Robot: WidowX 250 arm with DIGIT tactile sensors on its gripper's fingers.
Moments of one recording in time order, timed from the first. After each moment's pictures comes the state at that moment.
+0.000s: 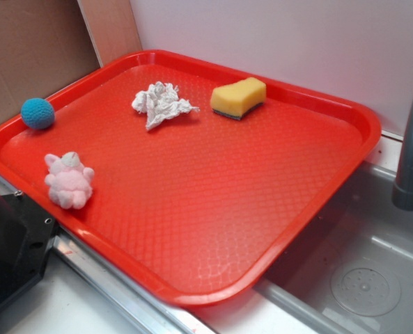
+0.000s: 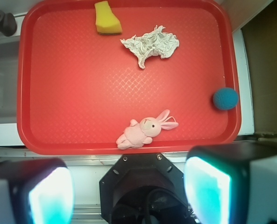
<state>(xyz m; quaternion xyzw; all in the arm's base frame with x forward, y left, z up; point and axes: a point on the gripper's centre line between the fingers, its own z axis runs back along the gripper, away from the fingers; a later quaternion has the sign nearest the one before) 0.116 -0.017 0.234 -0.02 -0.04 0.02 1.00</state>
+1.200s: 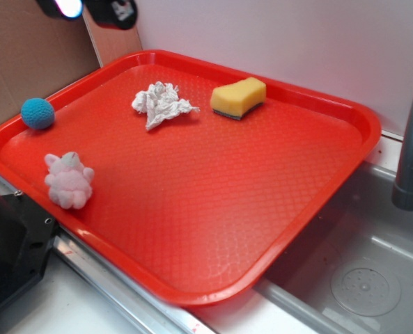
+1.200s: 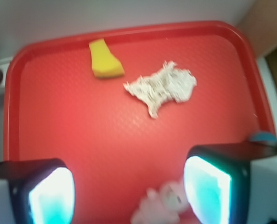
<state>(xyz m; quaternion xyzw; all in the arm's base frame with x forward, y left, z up) 0.208 -0.013 0.166 -0.04 -0.11 0.07 0.99</state>
